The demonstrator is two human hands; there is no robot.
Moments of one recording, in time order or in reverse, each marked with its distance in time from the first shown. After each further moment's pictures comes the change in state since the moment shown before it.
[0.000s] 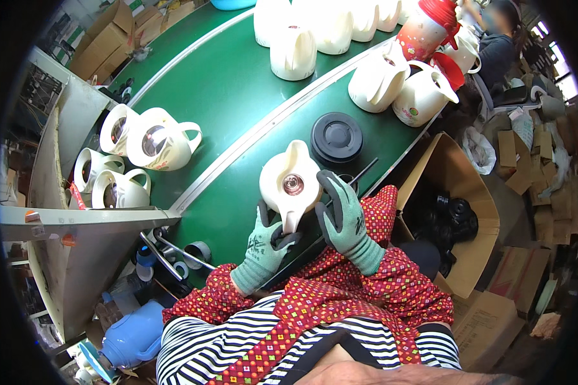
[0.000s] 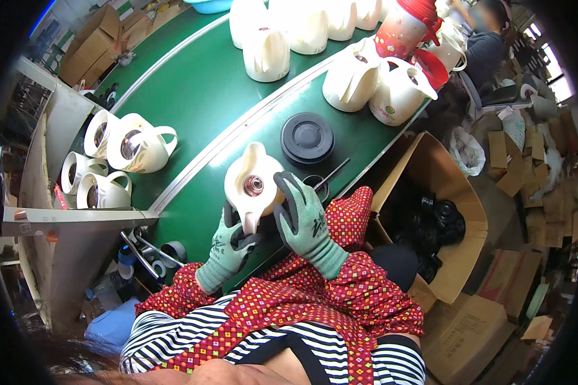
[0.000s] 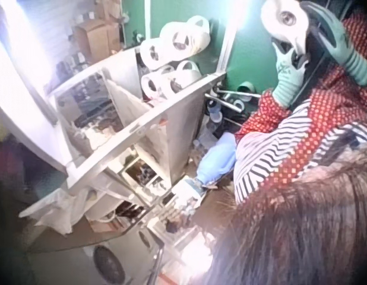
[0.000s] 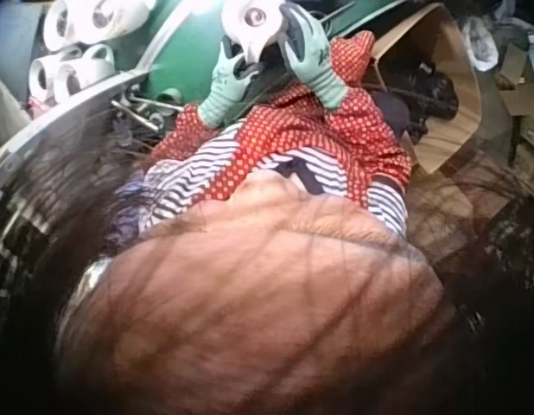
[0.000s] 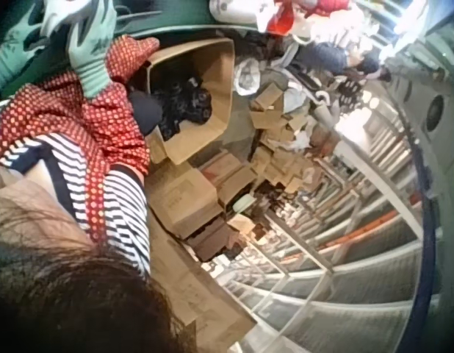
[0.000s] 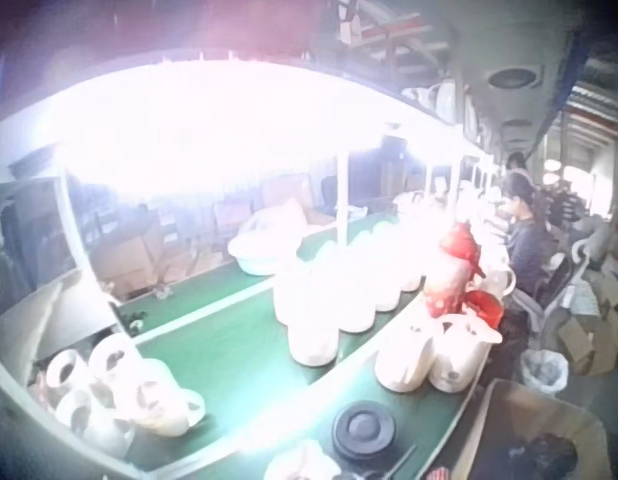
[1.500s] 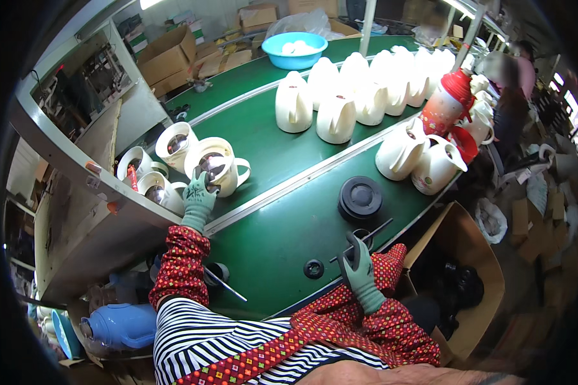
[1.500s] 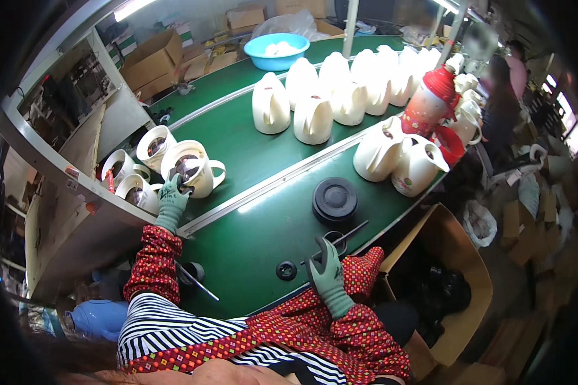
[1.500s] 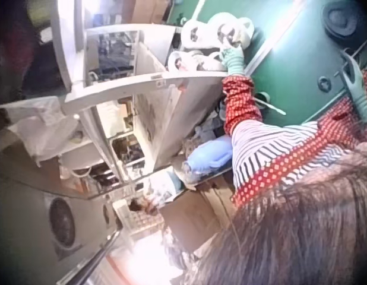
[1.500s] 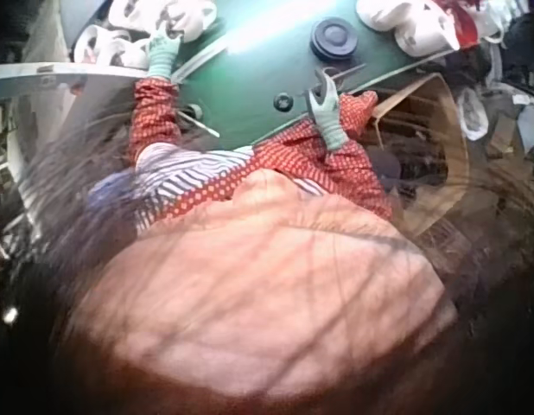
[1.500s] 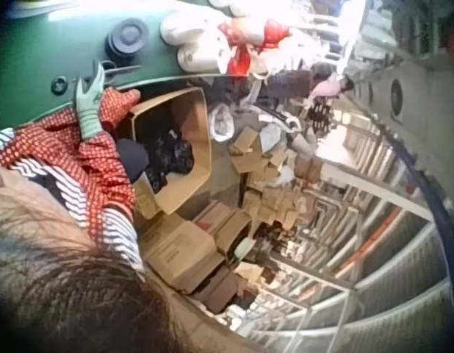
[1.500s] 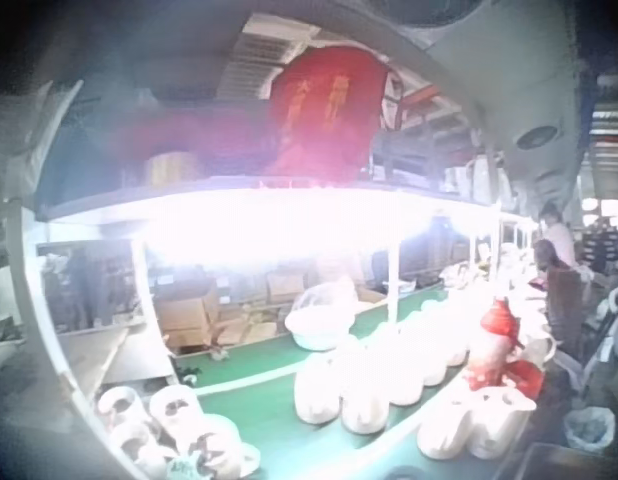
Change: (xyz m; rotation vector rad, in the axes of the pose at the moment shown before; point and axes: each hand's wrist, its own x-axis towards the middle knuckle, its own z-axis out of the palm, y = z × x) left_hand 0.100 -0.126 -0.215 0.738 0.518 -0.106; right_hand -0.051 0.049 0.022 0.107 -0.033 0.245
